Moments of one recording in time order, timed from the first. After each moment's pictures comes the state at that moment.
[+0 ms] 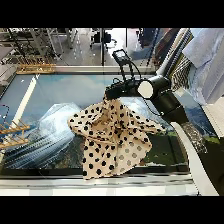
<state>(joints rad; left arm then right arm) 0.81 -1.79 1.73 1.56 -1.11 -1.35 0.50 -1.53 1.83 -1.42 0.99 1.48</state>
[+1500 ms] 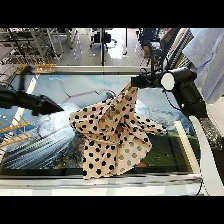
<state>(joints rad) 0.17 -1.48 1.58 0.46 -1.74 -0.56 0.31 -1.49 1.83 -1.61 1.04 1.71</state>
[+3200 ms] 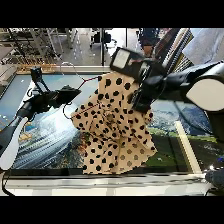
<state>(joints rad) 0.04 -1.80 1.53 -0.36 -1.77 -0.09 0.62 -1.26 1.94 -1.72 1.35 0.83</state>
